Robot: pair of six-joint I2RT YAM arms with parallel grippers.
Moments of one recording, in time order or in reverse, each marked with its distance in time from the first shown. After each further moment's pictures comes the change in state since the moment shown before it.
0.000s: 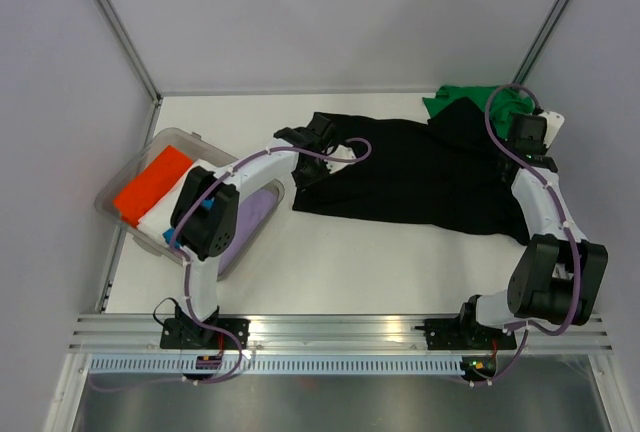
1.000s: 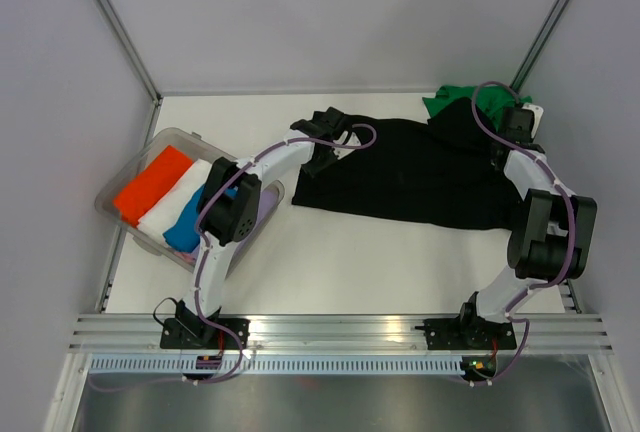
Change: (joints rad) left arm -0.001 0.235 0.240 -0.015 -0.195 -0.108; right arm 0.000 0.271 0.095 0.135 -0.046 -0.150
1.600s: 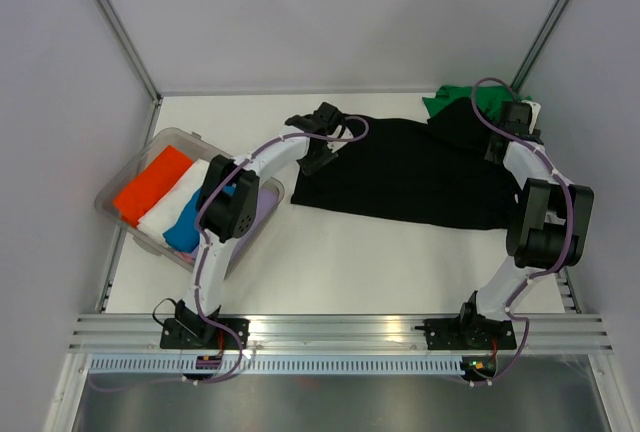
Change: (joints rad) left arm 0.034 0.022 0.044 0.001 -0.028 -0.047; right arm 0.000 0.080 0.076 -0.047 0.004 -0.011
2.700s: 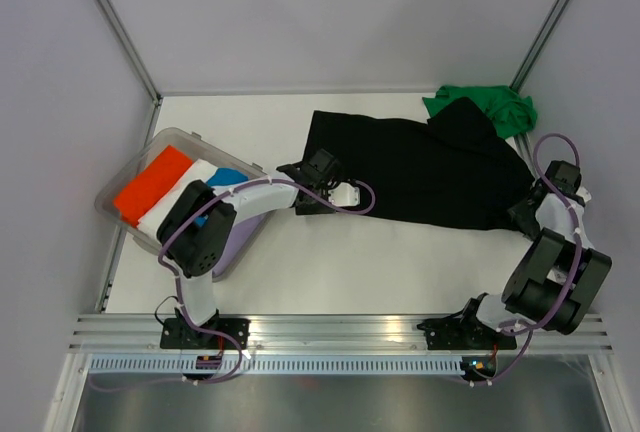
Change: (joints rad) left arm -0.148 -0.393 -0.643 0.308 0.105 0.440; right arm -0.340 -0.373 -0.391 -0.245 -0.269 0.409
